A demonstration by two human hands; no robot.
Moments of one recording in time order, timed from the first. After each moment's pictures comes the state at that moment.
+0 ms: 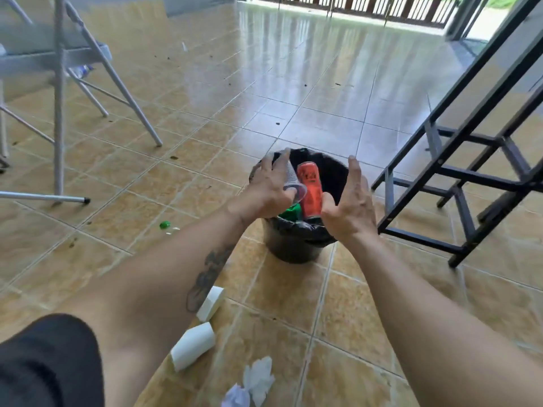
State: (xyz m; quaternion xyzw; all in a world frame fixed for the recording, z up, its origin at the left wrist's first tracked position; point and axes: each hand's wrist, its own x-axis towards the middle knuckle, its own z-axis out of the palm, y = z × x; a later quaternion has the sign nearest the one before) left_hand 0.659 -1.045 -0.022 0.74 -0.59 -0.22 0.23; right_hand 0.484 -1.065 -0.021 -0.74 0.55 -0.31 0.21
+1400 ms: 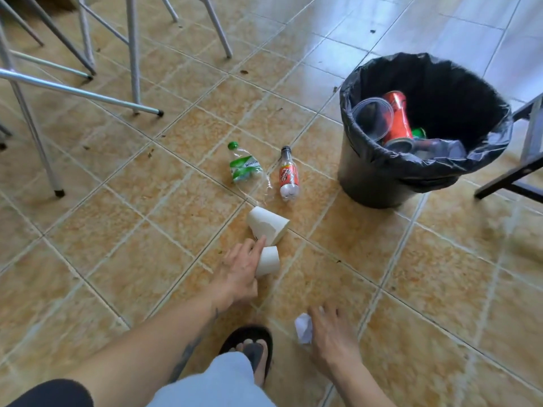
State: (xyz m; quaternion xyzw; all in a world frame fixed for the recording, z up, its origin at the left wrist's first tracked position) left_hand 0.707 -0.777 -0.244 0.81 -0.54 -0.21 -0.06; right_hand 0.480 -0.829 -0.259 -0.84 0.39 0.27 0.24
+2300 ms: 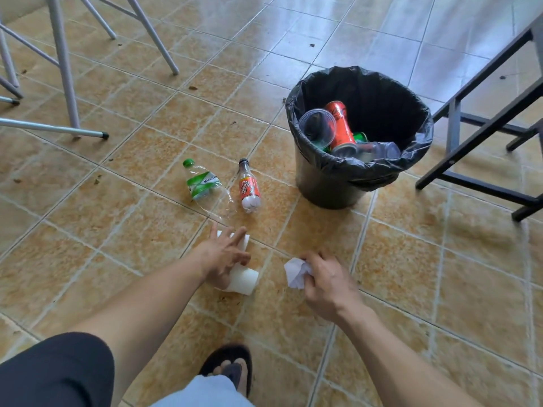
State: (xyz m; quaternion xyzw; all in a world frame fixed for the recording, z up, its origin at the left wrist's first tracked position) left_hand 0.741 -0.865 -0.224 0.60 -0.70 -0.21 -0.32; right_hand 0.487 -0.915 -0.196 -0.84 0.46 0.03 0.28
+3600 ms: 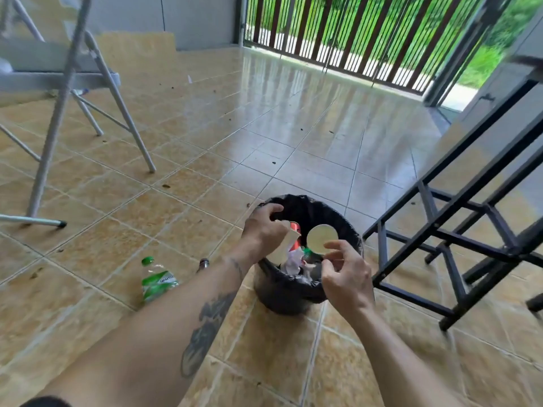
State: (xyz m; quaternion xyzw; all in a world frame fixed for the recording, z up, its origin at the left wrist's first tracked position) left_hand 0.680 -1.068 -0.036 0.71 -0.40 -0.34 0.47; right_hand 0.491 -1.064 -0.038 -0.73 0.54 -0.32 0.25
